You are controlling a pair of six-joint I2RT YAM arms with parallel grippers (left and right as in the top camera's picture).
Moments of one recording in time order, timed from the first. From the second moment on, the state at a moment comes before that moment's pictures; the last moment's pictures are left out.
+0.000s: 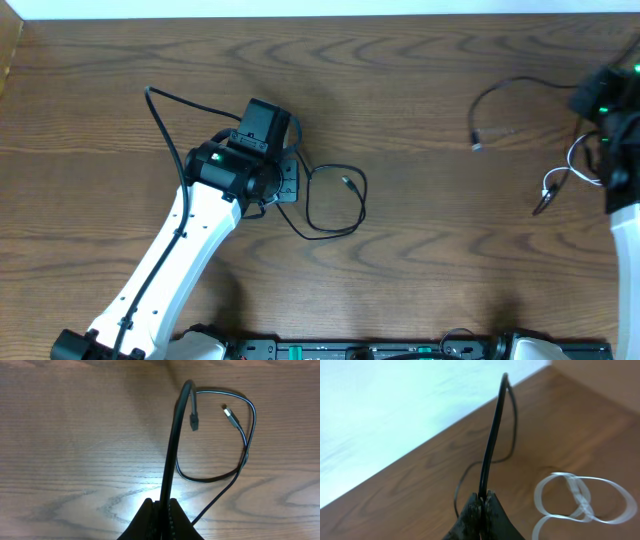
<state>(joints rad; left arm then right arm) -0.39 1.41 1.23 -1.05 0.02 -0.36 -0.14 1.27 1.33 -0.58 0.16 0.39</state>
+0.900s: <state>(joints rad) -0.39 1.41 1.22 -1.06 -0.01 -0.36 -0.56 1.41 1.33 -0.48 0.12 0.37</state>
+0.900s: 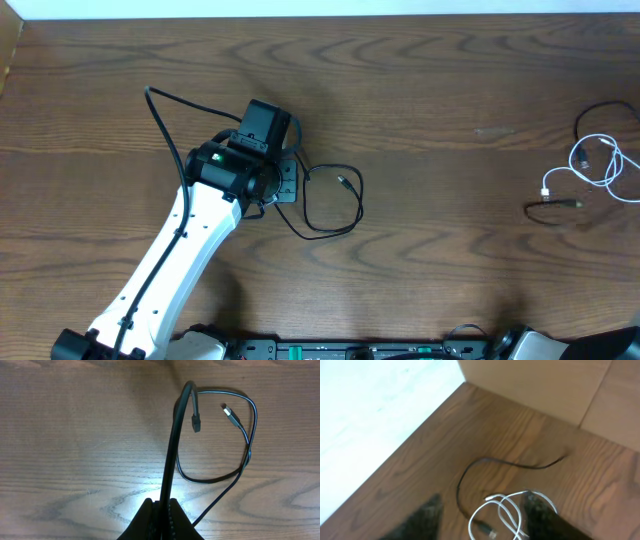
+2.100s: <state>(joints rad) -0.39 1.41 1.20 -0.09 0.99 -0.40 0.34 1.51 0.97 -0.61 -0.48 0.63</state>
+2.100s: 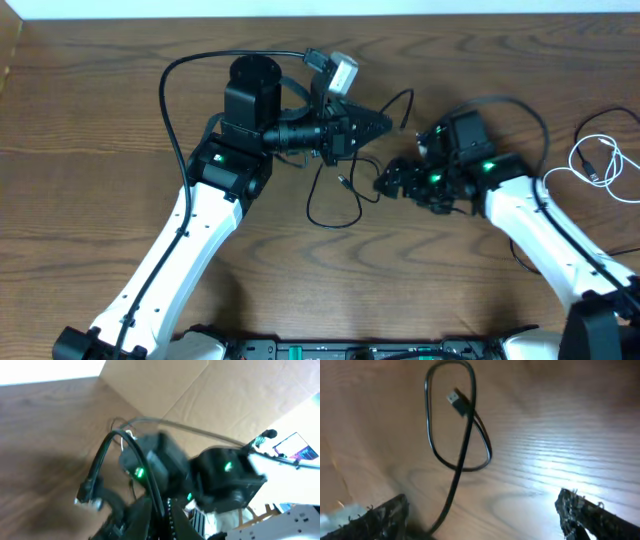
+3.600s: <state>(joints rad) -0.30 1.38 1.21 -0.98 0.30 -0.23 -0.15 1.45 1.52 -0.59 0.41 0.03</state>
